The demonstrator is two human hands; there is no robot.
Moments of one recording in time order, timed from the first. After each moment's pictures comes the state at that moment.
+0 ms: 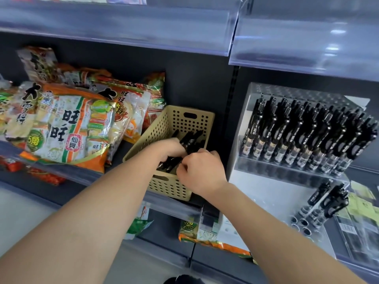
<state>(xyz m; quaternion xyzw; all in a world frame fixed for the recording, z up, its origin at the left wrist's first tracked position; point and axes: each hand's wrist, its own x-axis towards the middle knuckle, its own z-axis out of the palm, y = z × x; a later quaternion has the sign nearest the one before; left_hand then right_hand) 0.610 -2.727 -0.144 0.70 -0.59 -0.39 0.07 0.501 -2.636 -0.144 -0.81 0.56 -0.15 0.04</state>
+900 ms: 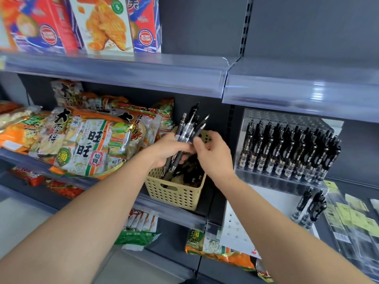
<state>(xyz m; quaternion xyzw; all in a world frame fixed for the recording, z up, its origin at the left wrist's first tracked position) 0.636 -2.669 -0.074 0.50 -0.59 -0.53 0.35 0.498 -2.625 -0.077 -0.61 0.58 -0.46 0.28</state>
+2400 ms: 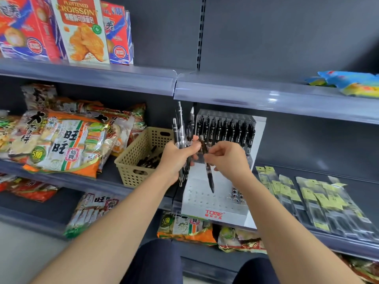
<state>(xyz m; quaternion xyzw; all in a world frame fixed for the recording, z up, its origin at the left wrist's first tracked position) 0.522 -2.550 -0.072 0.44 -0.48 -0.53 0.54 0.380 -2.527 -0.061 -0.61 0.62 -0.44 0.22</state>
